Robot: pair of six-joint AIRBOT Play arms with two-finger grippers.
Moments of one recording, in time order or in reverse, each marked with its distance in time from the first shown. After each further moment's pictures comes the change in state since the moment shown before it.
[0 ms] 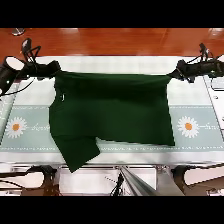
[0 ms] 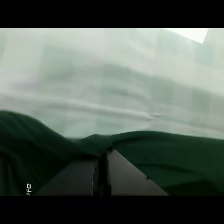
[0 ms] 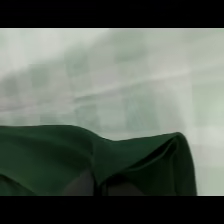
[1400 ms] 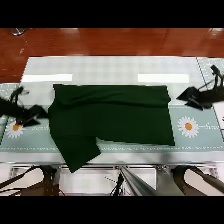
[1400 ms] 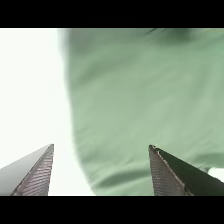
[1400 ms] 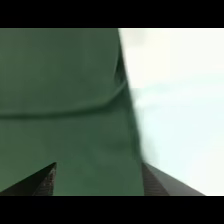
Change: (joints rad) left arm 0.410 0.274 -0.457 0.161 -0.584 0.150; right arm -0.091 0.573 -0.580 -0.214 0.062 -0.002
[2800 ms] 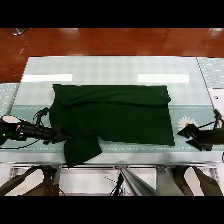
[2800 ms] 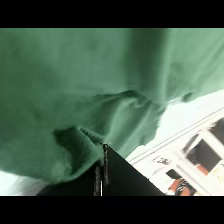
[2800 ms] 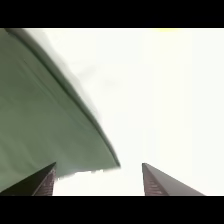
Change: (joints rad) left arm -0.138 0.100 -0.388 -0.371 0.011 0.175; right arm -0.209 0.358 -0.462 -0.148 0.116 0.144
